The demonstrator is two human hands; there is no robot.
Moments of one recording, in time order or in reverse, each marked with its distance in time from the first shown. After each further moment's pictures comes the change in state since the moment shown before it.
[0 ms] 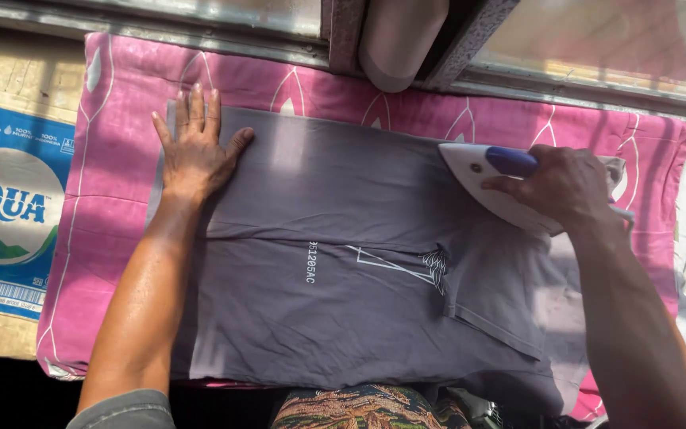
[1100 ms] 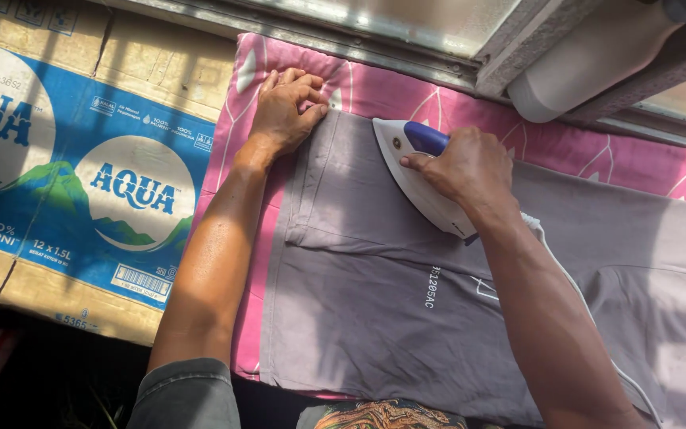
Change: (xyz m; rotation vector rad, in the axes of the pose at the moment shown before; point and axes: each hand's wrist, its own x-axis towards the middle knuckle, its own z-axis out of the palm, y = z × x) left_hand 0.066 -0.121 -0.016 -0.464 0.257 0.279; right_hand 0.023 -0.349 -0.081 0.379 -0.166 0.030
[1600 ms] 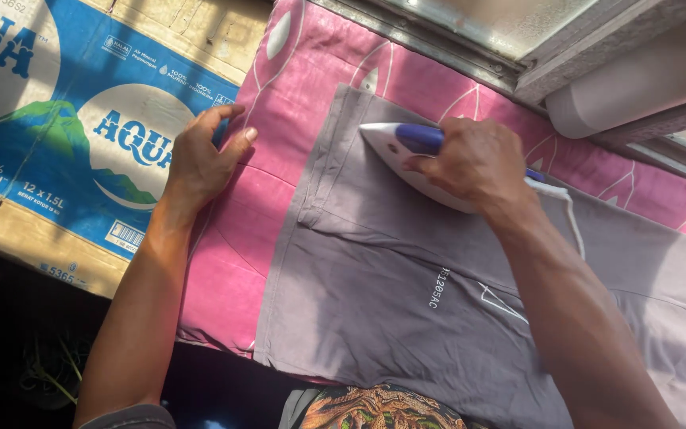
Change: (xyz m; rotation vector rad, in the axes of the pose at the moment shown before) left_hand -0.141 0.018 -0.103 -0.270 0.148 -0.459; right_hand 0.004 -0.030 0.004 -0.229 -0.057 -0.354
